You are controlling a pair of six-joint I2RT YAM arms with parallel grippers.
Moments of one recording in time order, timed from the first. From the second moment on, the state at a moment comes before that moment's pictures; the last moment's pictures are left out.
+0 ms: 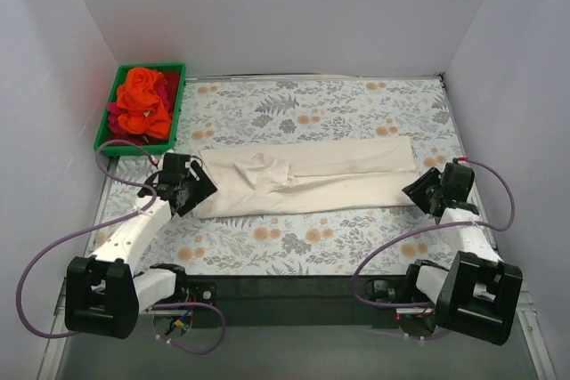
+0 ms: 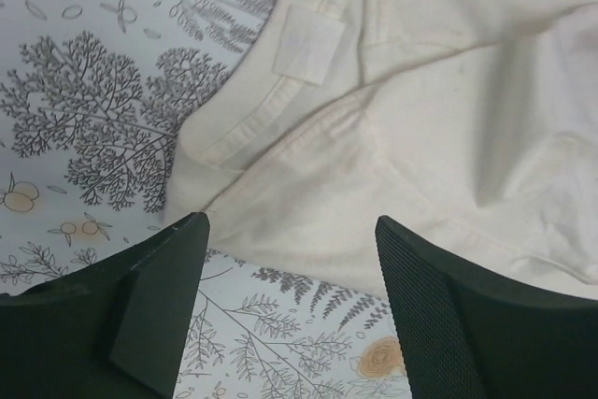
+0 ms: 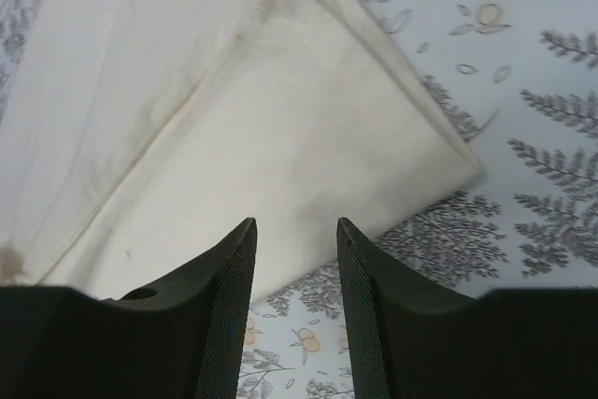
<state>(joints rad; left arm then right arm) -0.15 1.13 0.61 -0.47 -0.09 -0.75 -0.28 1.10 0.42 -0.16 -0.20 0.59</state>
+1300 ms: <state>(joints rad) -0.36 1.95 1.29 -0.25 0.19 -0.40 0.47 2.09 1.32 -0.01 -0.59 0.70</state>
